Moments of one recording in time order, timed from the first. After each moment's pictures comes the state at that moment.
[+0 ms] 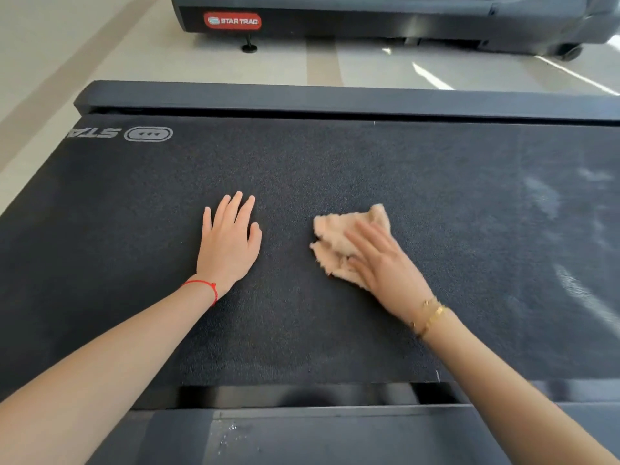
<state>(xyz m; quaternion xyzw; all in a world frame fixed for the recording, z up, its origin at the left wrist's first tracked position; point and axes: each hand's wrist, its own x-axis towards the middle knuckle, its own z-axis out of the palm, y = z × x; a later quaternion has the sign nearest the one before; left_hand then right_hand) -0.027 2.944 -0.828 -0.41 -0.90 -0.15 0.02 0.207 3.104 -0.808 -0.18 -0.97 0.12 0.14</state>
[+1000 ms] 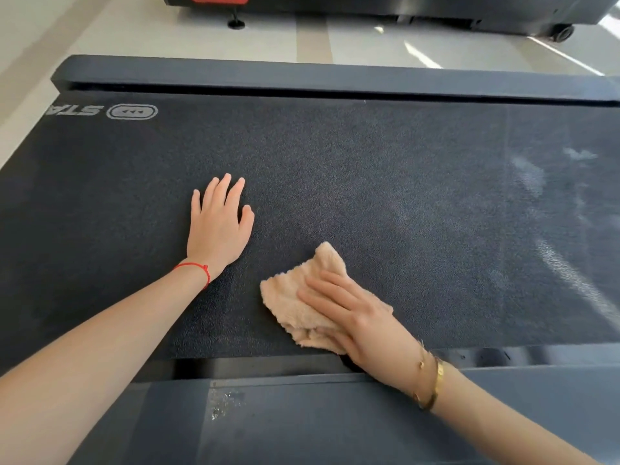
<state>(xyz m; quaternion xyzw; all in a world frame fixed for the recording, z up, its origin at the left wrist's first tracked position) -0.020 2.939 -0.831 -0.41 -0.90 -0.16 0.03 0.263 3.019 -0.807 -0.05 -0.97 0.21 0.08</state>
